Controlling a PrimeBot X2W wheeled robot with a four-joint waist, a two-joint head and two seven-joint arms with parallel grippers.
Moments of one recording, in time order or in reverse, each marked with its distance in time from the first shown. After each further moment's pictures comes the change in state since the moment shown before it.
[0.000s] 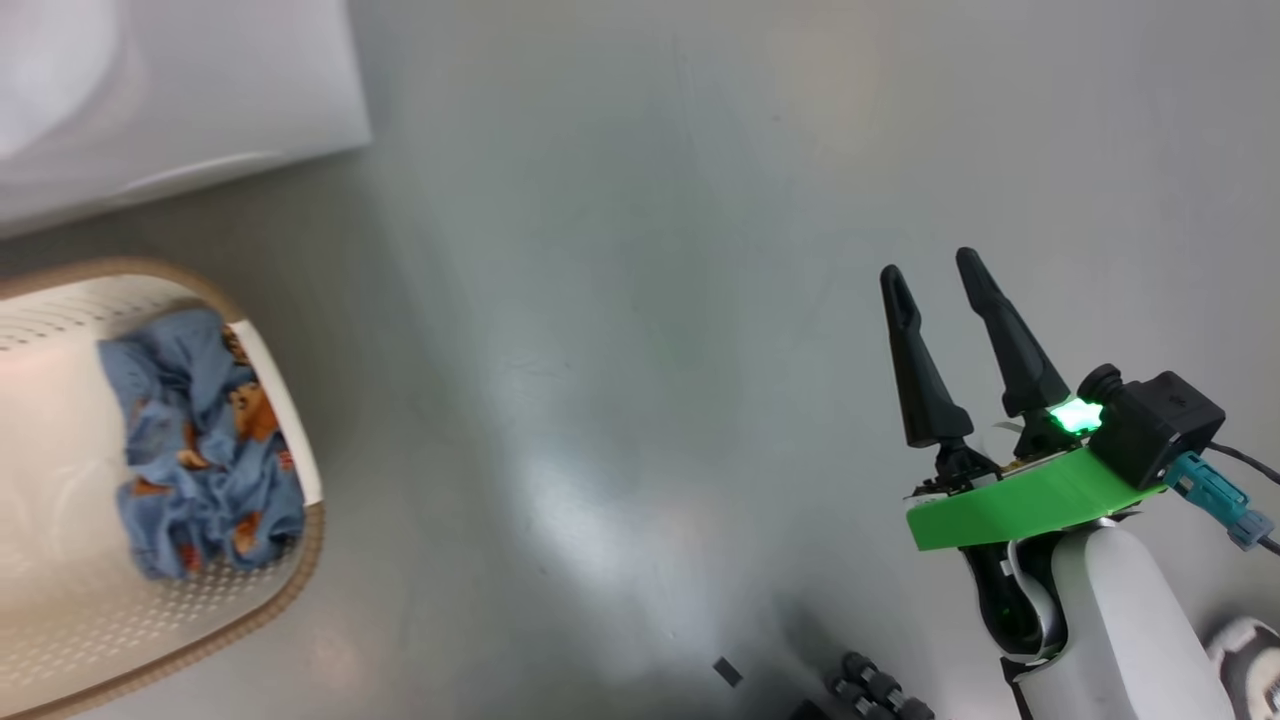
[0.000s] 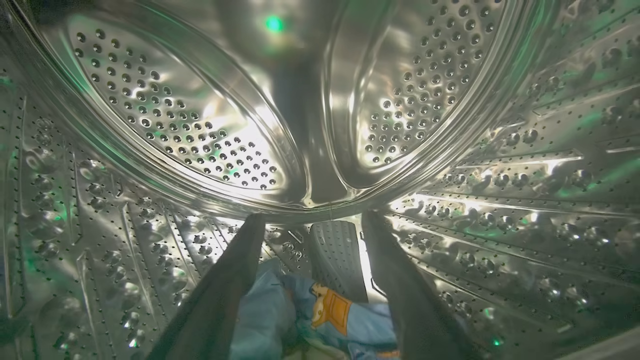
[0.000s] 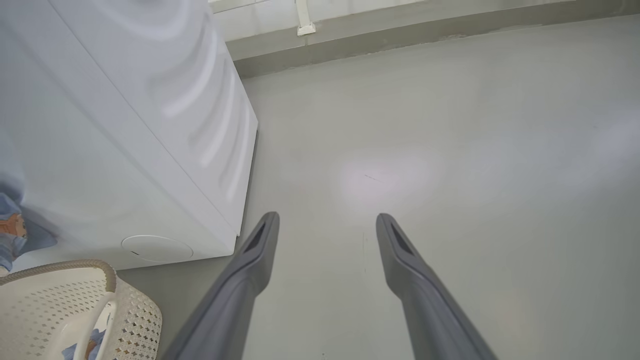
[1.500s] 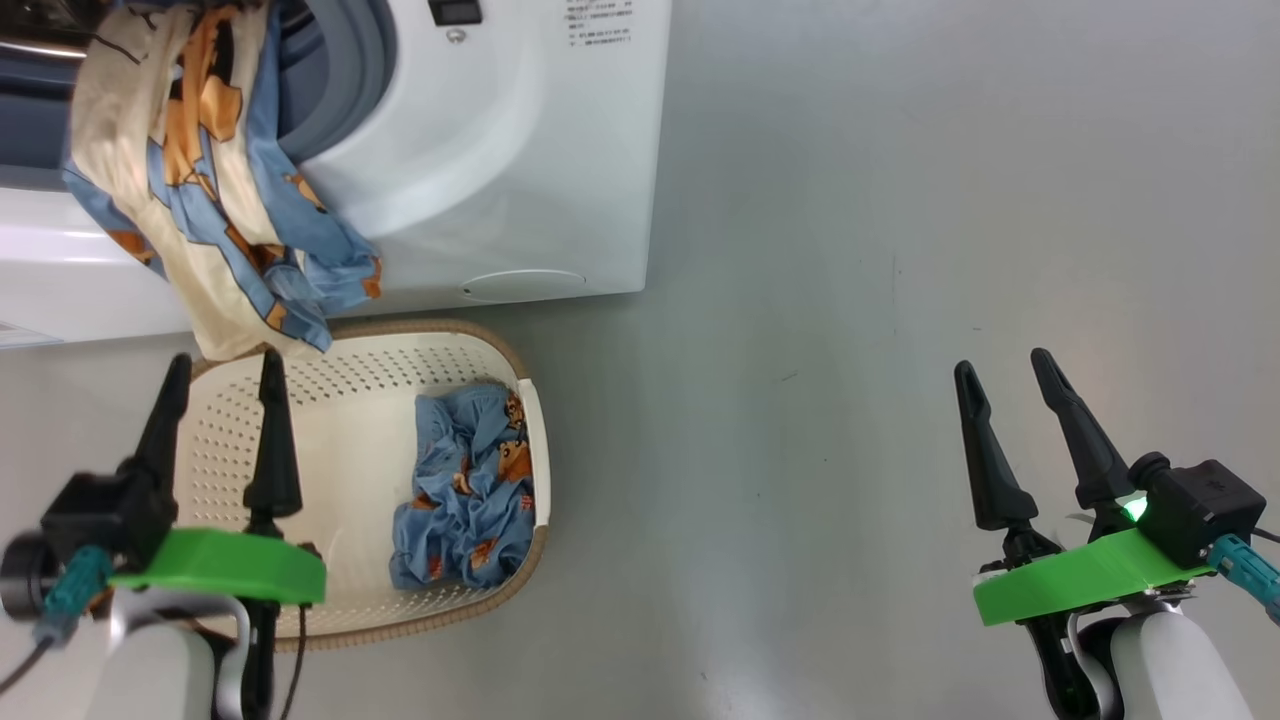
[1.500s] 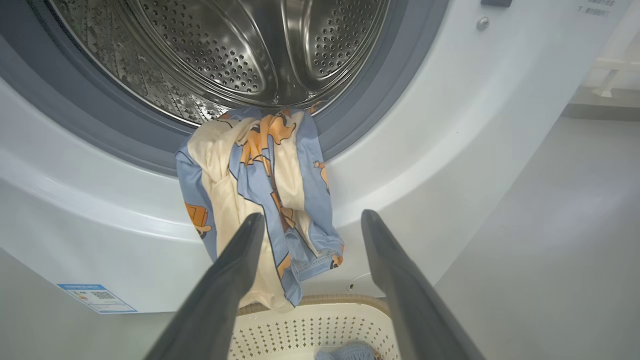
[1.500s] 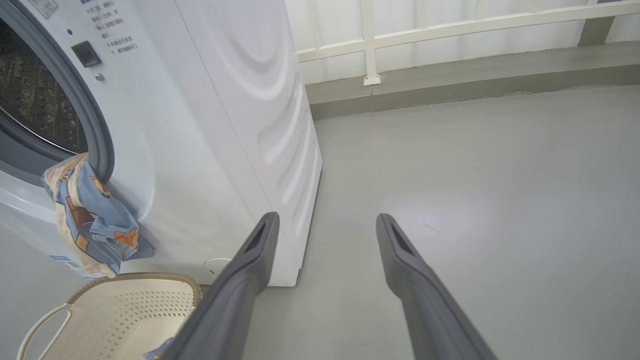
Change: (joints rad) left arm 1.205 -0.421 0.083 -0.844 0.051 0.134 0.000; right arm 0.150 -0.046 -0.097 0.004 -0.077 0.000 0.000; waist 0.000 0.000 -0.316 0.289
